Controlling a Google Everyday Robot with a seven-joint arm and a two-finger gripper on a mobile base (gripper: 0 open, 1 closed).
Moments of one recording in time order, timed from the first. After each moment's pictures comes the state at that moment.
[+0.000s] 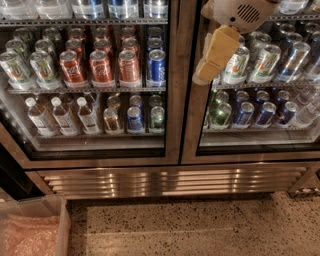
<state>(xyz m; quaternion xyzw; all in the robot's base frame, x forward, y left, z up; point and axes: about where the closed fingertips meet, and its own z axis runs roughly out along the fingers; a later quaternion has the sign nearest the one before) 0.546 -0.084 1.023 -0.63 0.71 0.03 0.30</state>
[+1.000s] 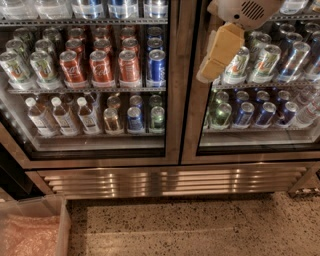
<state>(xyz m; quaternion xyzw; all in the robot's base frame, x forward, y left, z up) 0.548 -0.096 1.026 -0.62 0.72 0.01 0.29</state>
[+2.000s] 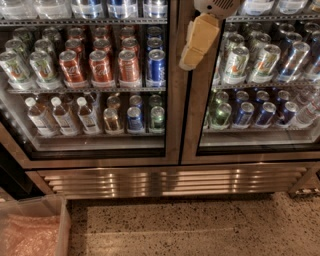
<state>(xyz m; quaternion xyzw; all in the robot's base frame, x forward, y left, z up) 0.596 -0.070 1.025 -0.64 0.71 0.00 0.29</state>
